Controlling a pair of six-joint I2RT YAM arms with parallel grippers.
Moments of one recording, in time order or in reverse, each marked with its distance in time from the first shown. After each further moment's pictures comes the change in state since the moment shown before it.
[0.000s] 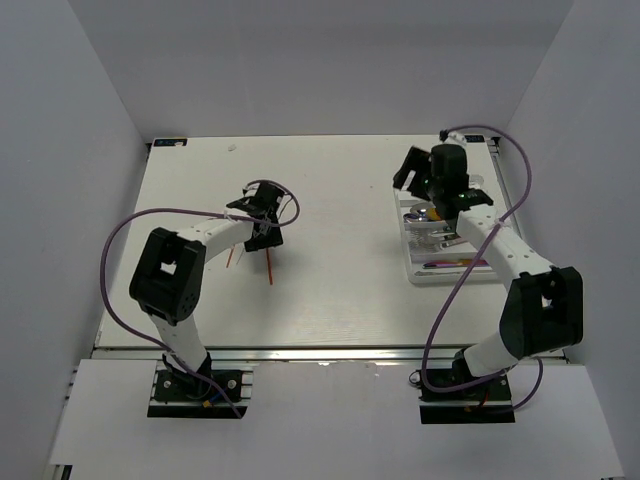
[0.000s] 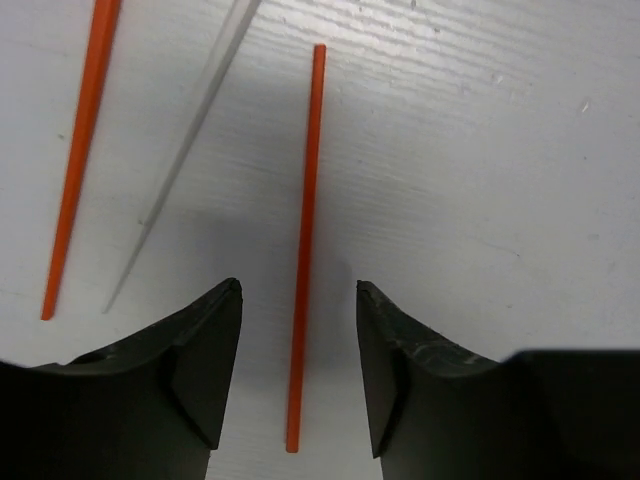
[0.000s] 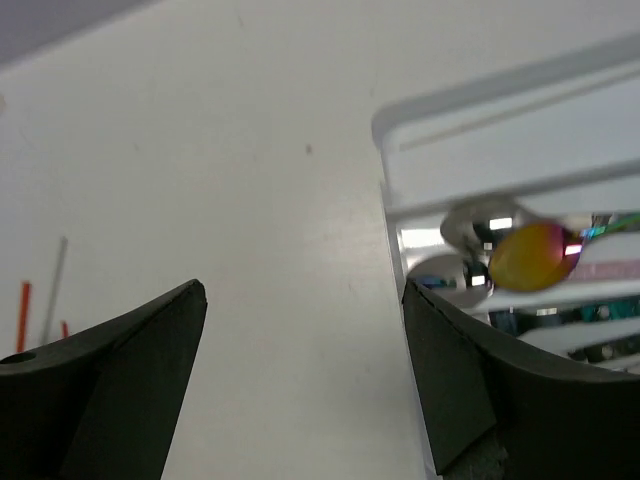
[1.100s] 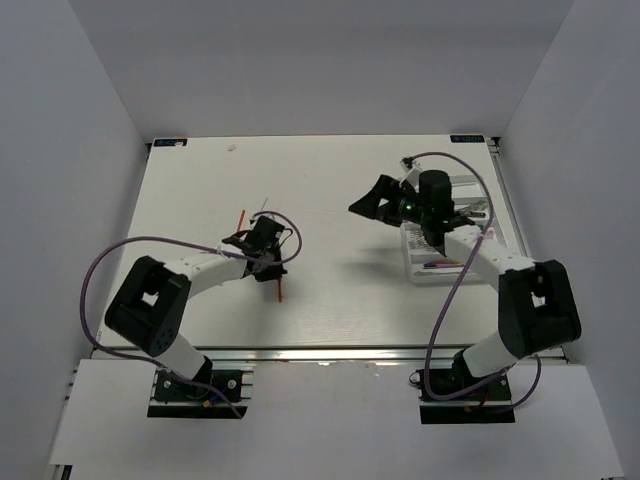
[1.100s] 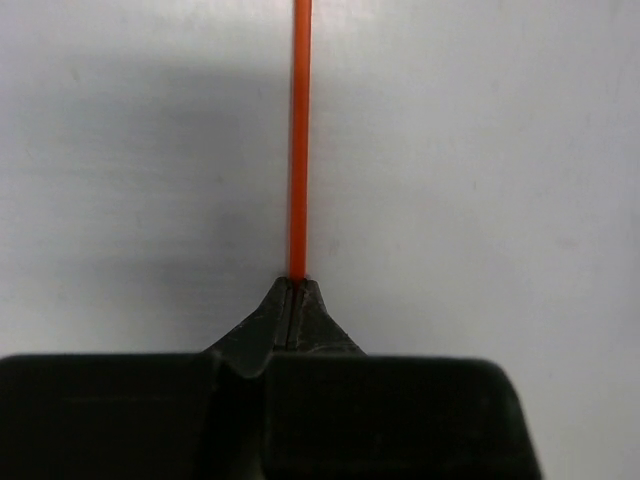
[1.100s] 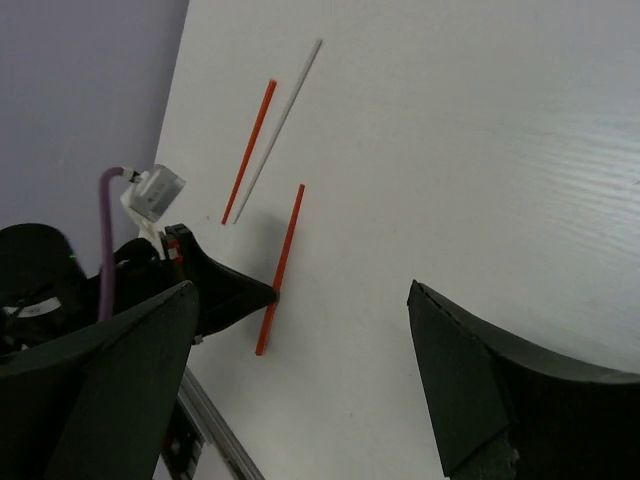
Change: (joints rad) left arm -0.107 -0.185 -0.307 0.166 0.146 -0.062; right arm 0.038 -0.028 -0.273 0.340 -0.635 0.152
